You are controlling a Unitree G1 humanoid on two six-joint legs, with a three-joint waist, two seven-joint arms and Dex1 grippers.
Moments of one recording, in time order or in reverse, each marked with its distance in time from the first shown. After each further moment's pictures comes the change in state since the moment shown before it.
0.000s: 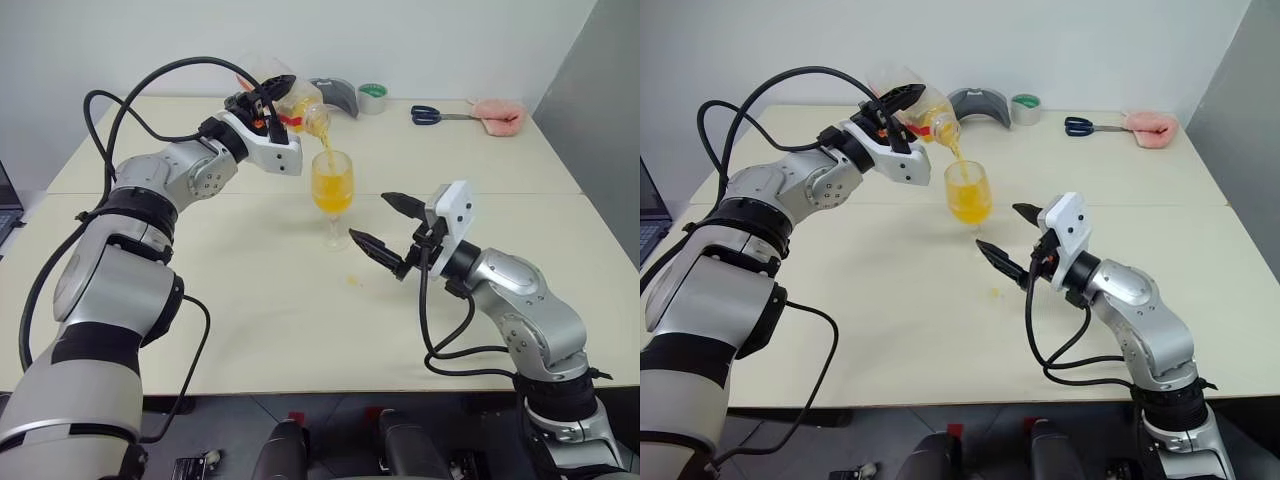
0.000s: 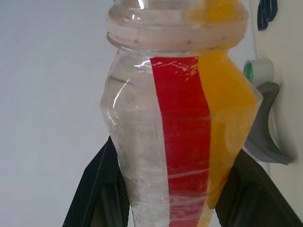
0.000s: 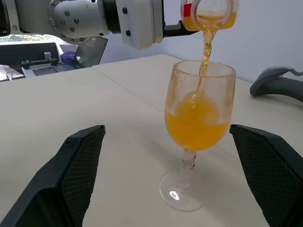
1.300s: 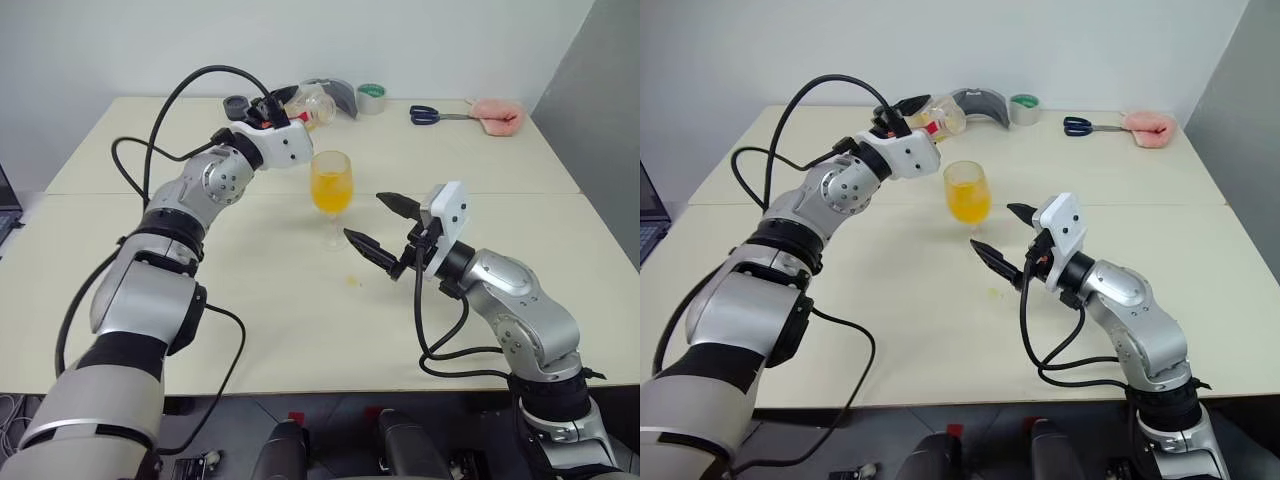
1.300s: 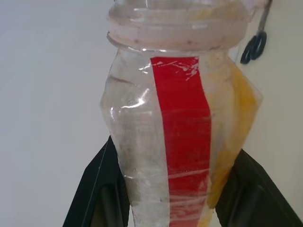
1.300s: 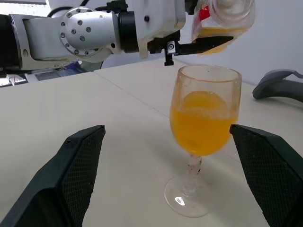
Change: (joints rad) left arm 0.127 -0.152 0.299 -0.047 -0.475 0.114 -0.439; right arm -0.003 0.022 0.022 0.000 -0.002 -0.006 -0.007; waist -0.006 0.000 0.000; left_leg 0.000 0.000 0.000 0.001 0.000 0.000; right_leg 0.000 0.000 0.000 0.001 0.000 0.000
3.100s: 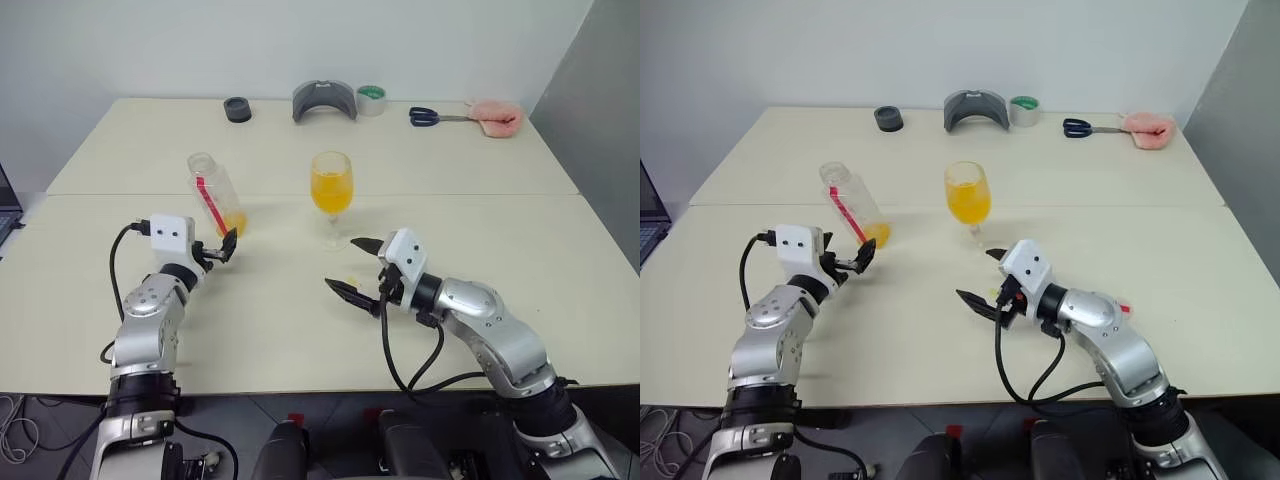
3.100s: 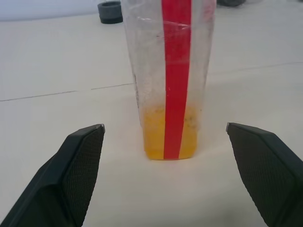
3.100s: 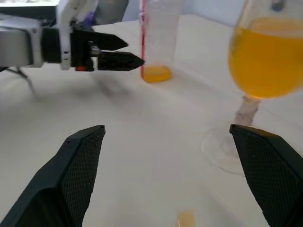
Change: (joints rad) left arm 0.936 -0.077 0.499 -1.063 -0.619 0.895 -0.166; right arm 0.121 0.013 0.144 0.096 -0.160 -0.132 0.005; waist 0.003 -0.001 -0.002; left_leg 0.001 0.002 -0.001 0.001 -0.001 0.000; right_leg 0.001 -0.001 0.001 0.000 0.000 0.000
